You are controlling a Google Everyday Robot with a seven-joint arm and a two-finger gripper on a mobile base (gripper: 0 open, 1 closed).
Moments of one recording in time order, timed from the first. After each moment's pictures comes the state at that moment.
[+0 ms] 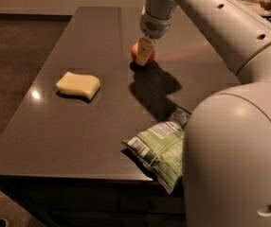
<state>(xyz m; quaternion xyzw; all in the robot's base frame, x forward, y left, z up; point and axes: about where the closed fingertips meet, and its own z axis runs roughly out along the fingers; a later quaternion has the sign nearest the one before) 0.717 -0.060 0.883 -0.52 0.84 0.00 0.16</state>
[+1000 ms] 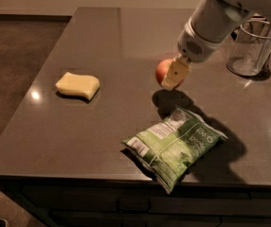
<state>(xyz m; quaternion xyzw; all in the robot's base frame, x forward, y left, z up) 0.569 -0.122 0.910 -0.47 0.86 0.03 0.20</state>
